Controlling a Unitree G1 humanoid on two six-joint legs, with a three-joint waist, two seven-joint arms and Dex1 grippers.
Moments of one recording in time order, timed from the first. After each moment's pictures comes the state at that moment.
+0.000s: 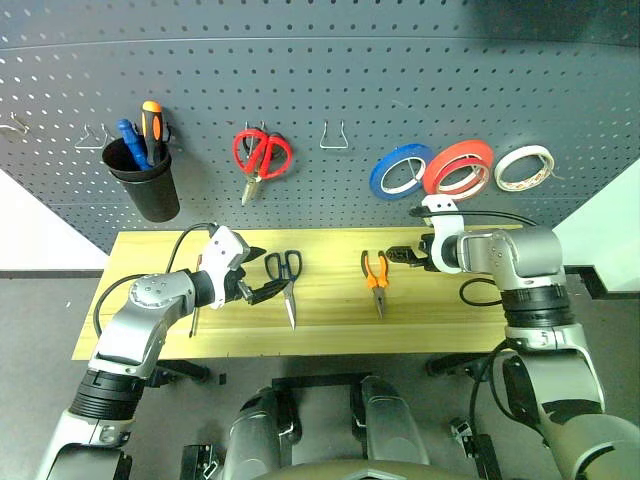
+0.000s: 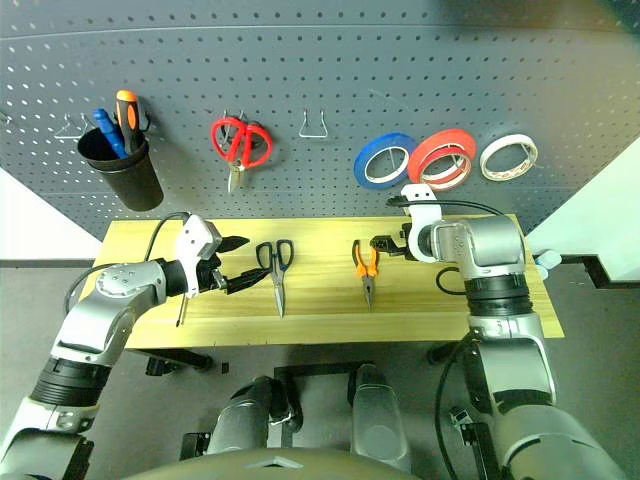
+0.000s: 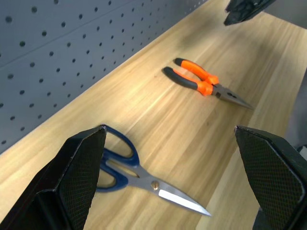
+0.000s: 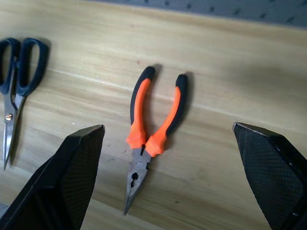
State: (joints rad) left arm -0.26 0.58 -0.07 -0.10 -0.30 0.45 -0.84; right arm -0.73 -0.42 -0.03 0.22 0.30 1.32 0.39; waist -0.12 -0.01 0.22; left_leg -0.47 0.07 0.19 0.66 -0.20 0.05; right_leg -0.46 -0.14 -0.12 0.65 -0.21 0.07
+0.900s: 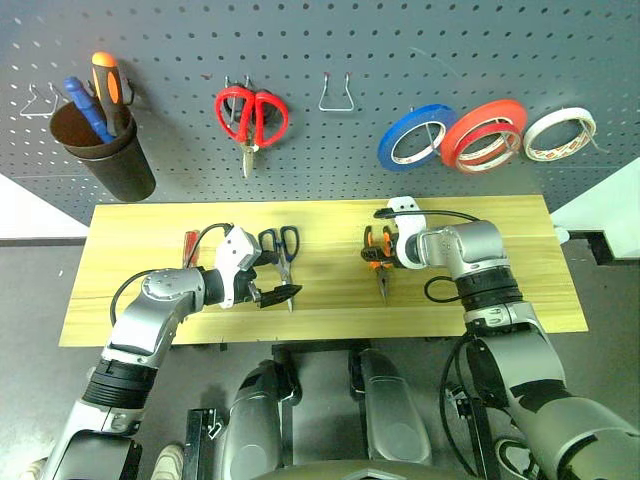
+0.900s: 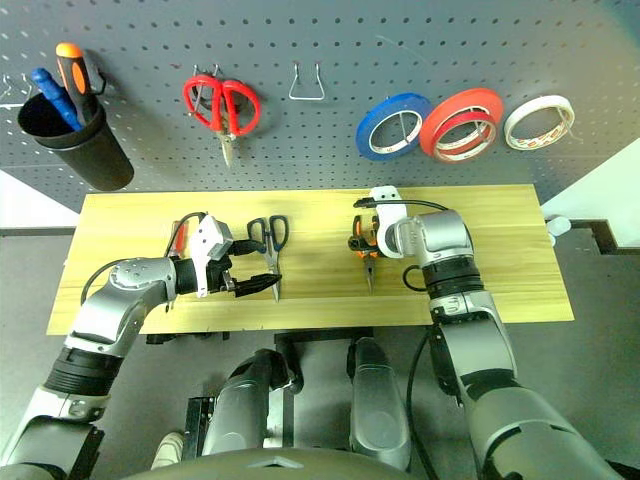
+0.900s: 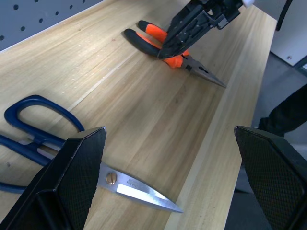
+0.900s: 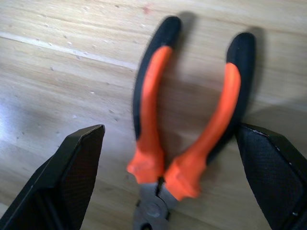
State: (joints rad) left arm -0.31 0.55 -0.09 -0.05 -0.32 0.46 -0.94; right arm -0.84 -0.27 0.04 0.47 0.20 1.15 0.34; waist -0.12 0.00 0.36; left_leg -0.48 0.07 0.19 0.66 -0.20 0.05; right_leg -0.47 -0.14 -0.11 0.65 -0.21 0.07
